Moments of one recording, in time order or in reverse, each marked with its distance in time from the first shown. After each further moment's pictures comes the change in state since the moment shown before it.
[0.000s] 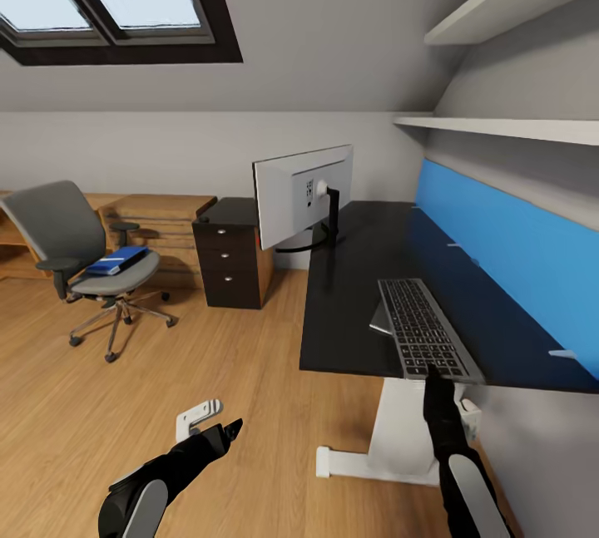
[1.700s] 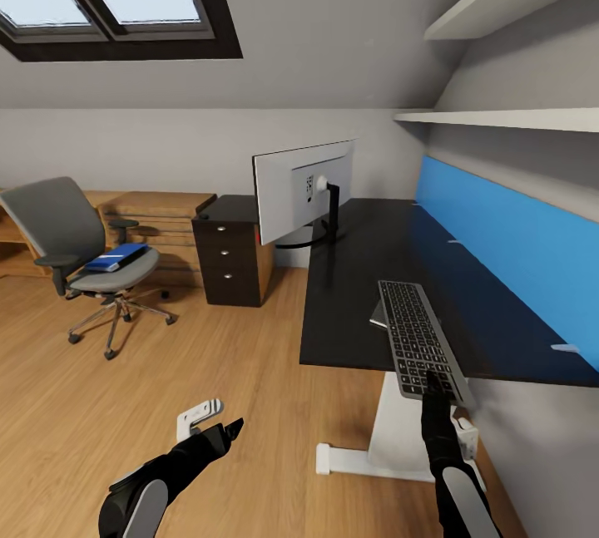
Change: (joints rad) left arm 0.000 0.000 -0.003 -0.002 0.002 0.000 -0.006; right arm -0.001 -0.002 0.001 0.116 -0.008 -0.037 -0.014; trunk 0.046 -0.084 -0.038
